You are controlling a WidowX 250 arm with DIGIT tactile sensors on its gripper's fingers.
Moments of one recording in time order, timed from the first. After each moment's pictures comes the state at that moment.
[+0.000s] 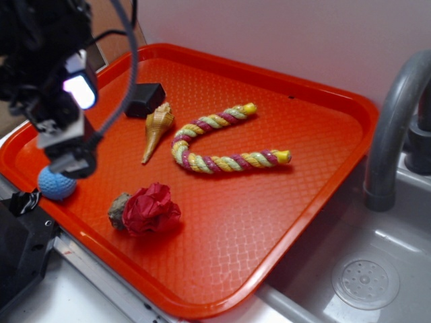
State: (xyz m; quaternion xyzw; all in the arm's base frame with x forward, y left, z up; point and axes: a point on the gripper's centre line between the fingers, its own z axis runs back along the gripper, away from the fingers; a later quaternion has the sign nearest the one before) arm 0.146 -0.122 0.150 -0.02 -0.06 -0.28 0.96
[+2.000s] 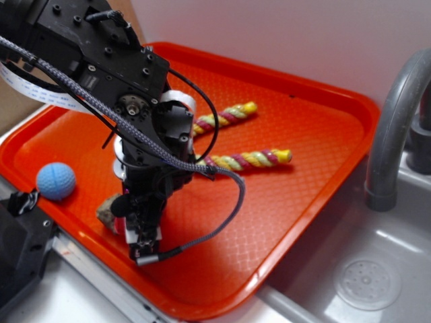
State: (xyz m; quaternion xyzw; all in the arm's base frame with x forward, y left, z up) arm 0.152 -0.107 0.035 0.15 0.10 -0.25 0.95
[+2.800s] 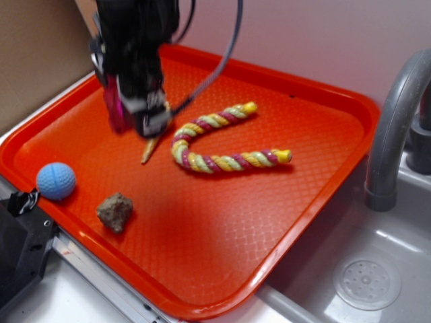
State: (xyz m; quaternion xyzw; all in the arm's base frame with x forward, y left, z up) arm 0.202 -0.084 0.143 0.07 0.05 -0.05 0.99
